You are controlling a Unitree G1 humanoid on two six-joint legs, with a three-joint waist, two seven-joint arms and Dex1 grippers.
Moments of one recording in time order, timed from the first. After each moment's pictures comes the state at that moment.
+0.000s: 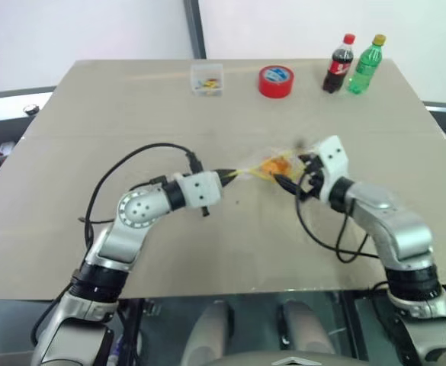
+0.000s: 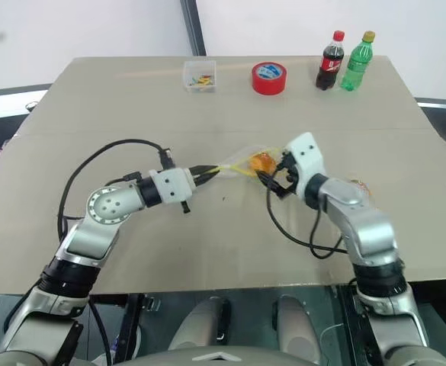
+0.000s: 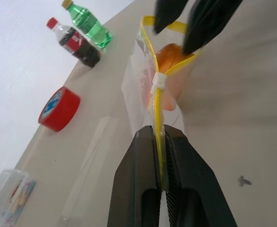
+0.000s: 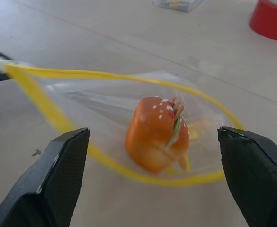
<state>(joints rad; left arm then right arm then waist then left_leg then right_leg) -0.39 0.60 -0.15 -0.05 0.09 -0.17 -0.73 -0.39 -0.37 0.02 -0.39 0.31 0.81 0.50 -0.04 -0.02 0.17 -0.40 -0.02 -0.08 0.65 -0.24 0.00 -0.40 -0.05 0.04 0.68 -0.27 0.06</state>
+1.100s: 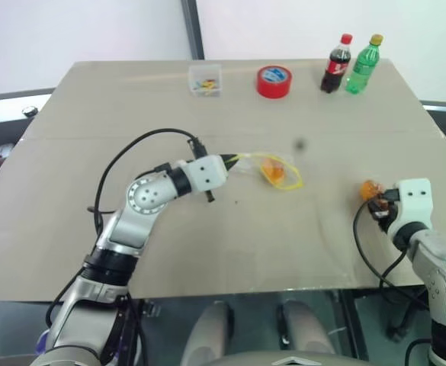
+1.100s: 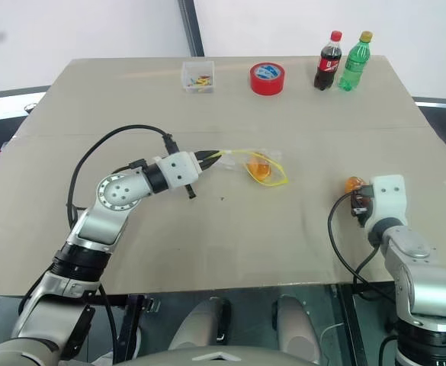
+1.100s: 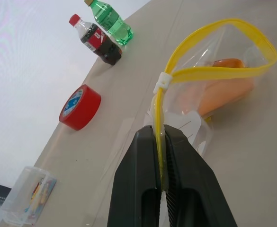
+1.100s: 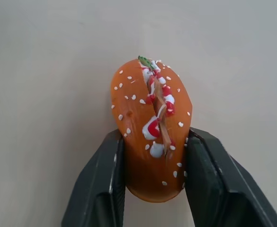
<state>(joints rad) -0.49 0.56 -0.17 0.04 0.13 -0.17 -0.69 -0.04 -0.39 -0.29 -0.52 0.22 0.91 0.23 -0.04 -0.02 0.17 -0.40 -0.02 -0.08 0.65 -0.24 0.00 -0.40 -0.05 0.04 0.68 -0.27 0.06</state>
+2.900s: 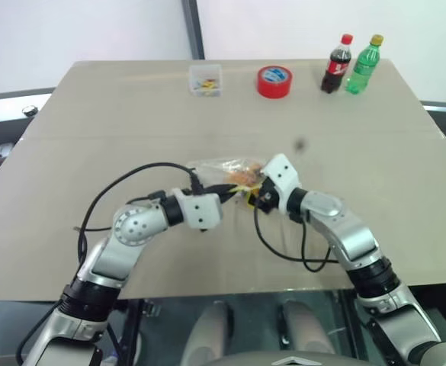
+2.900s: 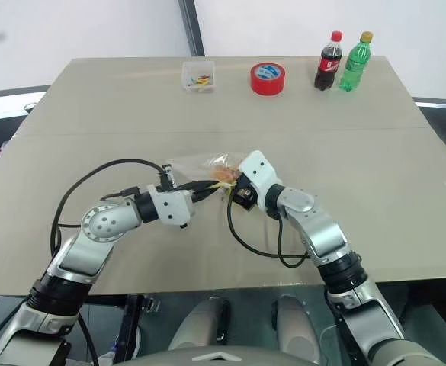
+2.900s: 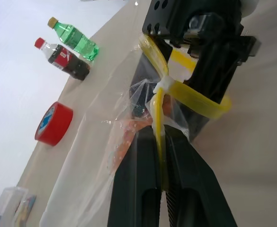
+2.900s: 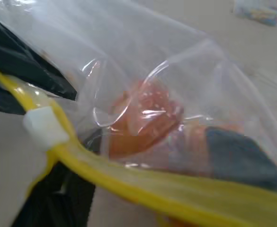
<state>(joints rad) -0.27 0.64 -0.15 -0.14 0.13 -0.24 -0.71 -0.48 -0.24 0.33 -0.11 0.10 0.48 0.49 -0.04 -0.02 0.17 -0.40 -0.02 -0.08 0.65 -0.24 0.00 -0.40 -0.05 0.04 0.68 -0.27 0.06</state>
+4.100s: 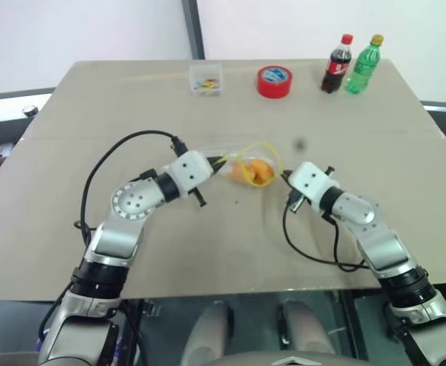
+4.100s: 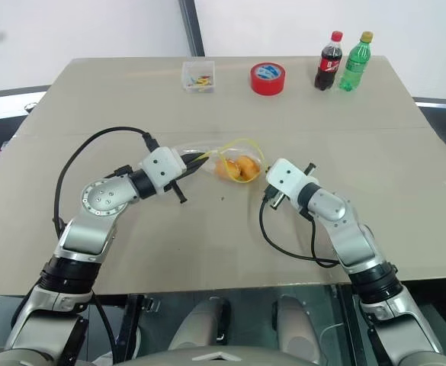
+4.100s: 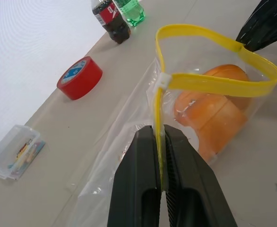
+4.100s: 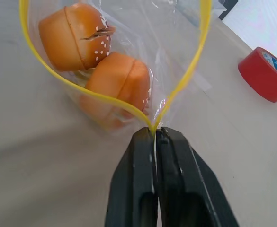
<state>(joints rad) -0.40 0.57 -0.09 -0.07 0.01 0.00 -0.72 -0.39 -0.43 0.28 -0.14 -0.12 0.28 0.51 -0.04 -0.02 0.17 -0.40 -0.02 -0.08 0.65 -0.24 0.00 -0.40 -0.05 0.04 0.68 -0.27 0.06</state>
